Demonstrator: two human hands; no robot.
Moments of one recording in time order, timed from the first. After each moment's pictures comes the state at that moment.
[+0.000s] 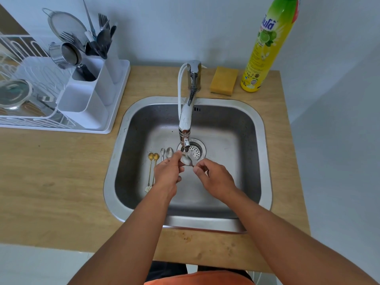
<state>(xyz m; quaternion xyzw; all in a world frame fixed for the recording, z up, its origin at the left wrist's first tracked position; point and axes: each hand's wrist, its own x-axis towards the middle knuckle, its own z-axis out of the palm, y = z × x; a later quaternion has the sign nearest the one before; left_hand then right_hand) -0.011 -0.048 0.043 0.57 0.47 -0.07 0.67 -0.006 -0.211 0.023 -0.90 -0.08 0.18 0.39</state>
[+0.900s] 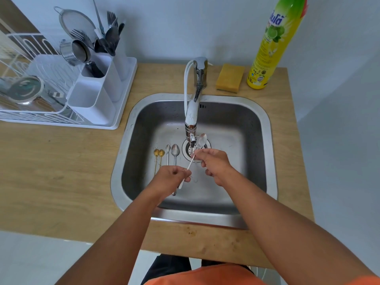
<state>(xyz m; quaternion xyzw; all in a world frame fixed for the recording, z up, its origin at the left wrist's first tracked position) -0.047 -0.011 0.046 0.78 0.25 -0.23 0.52 0.023 -0.175 0.048 -0.67 0.24 0.29 0.63</state>
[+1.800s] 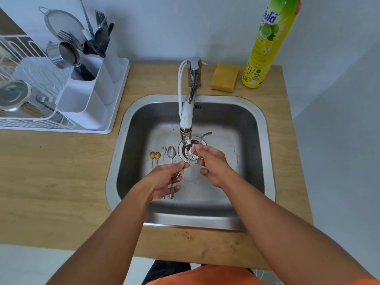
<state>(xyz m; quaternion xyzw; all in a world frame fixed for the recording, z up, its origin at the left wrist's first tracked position) -0.025 -0.002 0.052 0.56 0.34 -0.33 0.67 0.028 -0.177 0.040 -0.57 0.26 0.28 0.72</state>
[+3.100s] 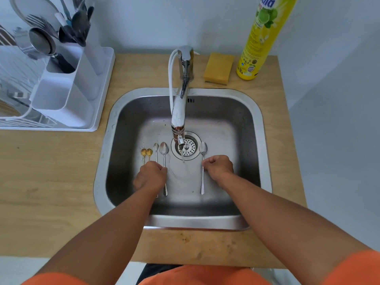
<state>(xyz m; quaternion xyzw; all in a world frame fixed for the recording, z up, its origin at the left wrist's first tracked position) -0.018 0.002 -0.015 0.91 0.32 -0.19 0.20 0.024 -0.212 -0.021 -0.81 0.29 0.26 0.44</state>
